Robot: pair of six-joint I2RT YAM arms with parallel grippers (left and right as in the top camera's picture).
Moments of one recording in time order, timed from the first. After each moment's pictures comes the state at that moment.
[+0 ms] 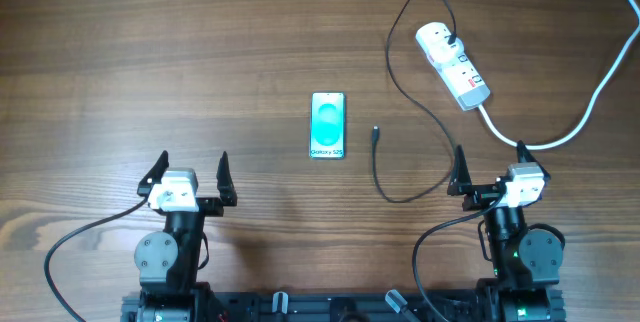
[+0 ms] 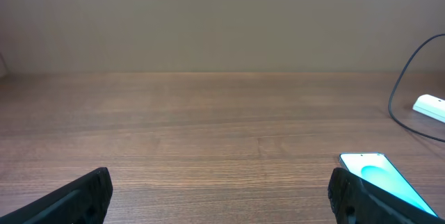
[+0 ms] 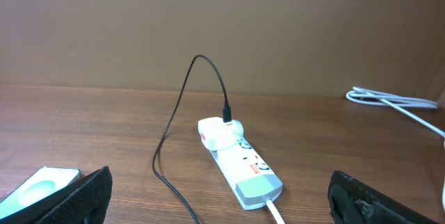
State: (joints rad) left arm -0.01 0.01 0.01 -0.08 0.02 -0.02; right arm 0.04 0.01 0.01 0.00 -0.02 -0.02
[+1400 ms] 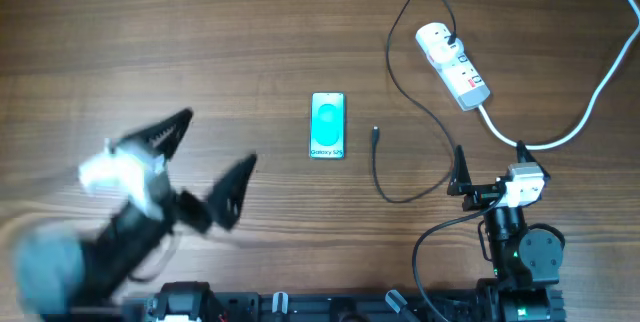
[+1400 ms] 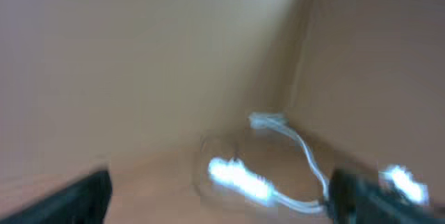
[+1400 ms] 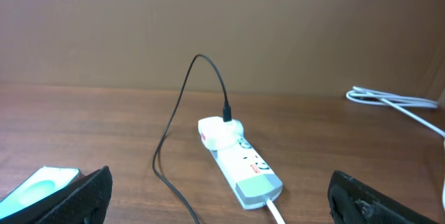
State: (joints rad) left arm -0.01 0.56 1.00 -0.47 0.64 -0.18; right arm 0.04 0.01 0.01 0.00 -0.02 -0.02
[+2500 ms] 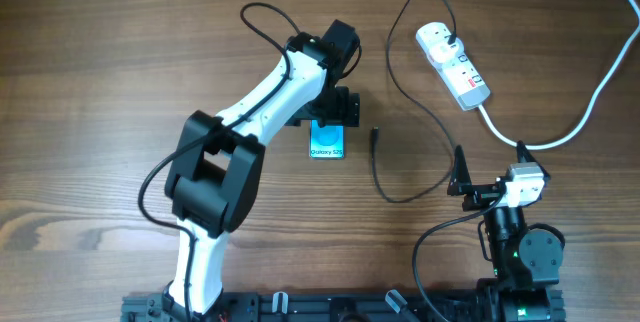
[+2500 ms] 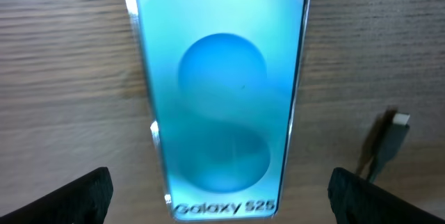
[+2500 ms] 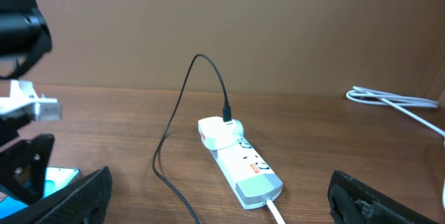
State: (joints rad) left arm -0.55 2.17 1.70 -1.06 0.08 -0.48; right arm 0.04 0.01 0.01 0.00 -0.02 -0.02
